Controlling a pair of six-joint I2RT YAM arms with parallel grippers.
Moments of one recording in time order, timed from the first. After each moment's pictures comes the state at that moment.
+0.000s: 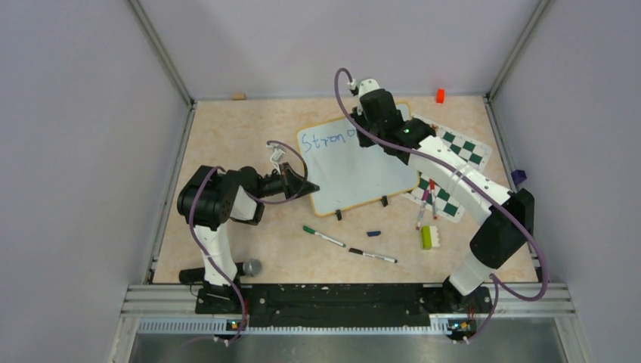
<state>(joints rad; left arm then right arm) -0.21 1.98 0.56 1.53 1.10 -0.76 0.65 1.63 1.58 -0.57 0.27 0.11</state>
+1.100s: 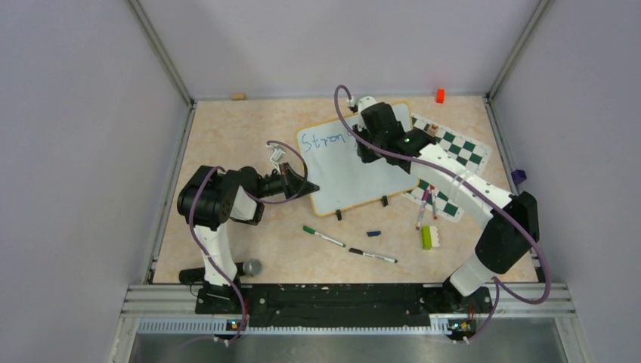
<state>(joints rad) -0.21 1.98 0.56 1.52 1.10 -0.76 0.65 1.58 1.45 -0.59 0.17 0.11</state>
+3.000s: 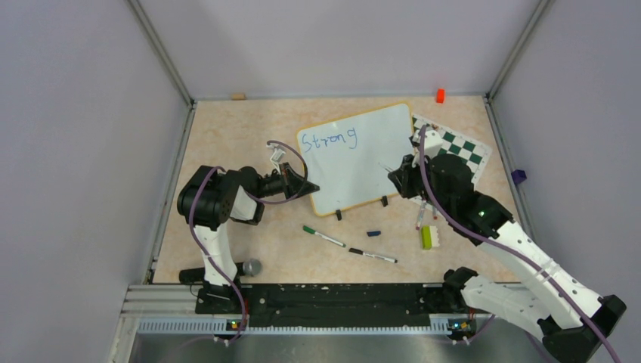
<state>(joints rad) -0.21 1.98 0.56 1.53 1.10 -0.76 0.65 0.86 0.92 -0.43 0.14 0.23</state>
